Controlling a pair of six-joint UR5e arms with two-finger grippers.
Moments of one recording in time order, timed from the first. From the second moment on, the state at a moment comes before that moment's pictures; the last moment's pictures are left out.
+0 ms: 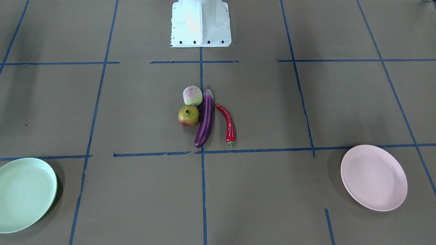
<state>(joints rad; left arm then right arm) -1.58 -1.33 -1.90 -1.41 -2.33 0.18 1.49 -1.84 1.90 -1.59 2.37 -0.08</state>
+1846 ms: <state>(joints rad) -1.58 -1.32 -1.91 -1.41 -2.33 0.18 1.16 -1.70 1.97 -1.30 2.38 0.64</state>
